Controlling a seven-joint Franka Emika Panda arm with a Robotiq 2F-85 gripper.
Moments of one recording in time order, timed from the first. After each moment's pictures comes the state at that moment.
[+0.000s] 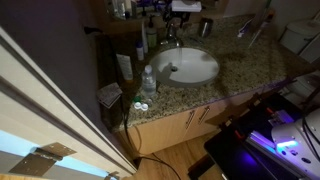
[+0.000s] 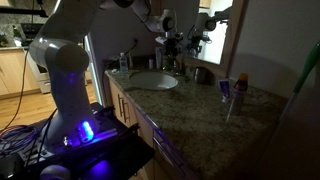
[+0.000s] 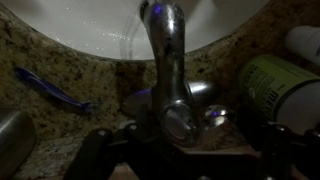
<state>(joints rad) 0.16 0.61 -0.02 -1.44 -0.01 2.24 0.50</state>
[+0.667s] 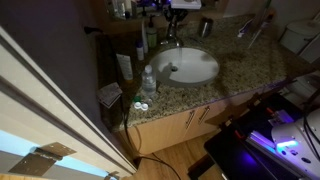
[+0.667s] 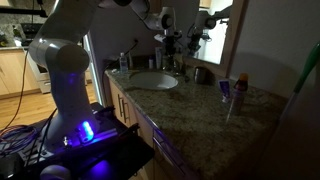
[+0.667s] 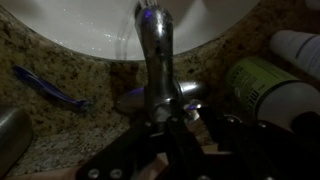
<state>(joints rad) 0.17 0.59 -0.02 -1.44 -0.01 2.22 0.50</state>
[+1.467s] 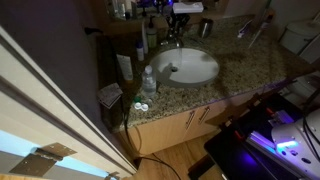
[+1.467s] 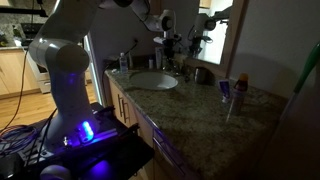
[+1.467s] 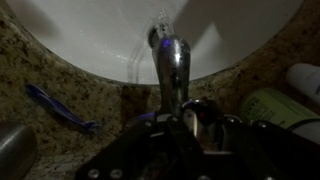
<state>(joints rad) 0.17 0.60 -0.01 -1.45 0.00 2.14 0.45</state>
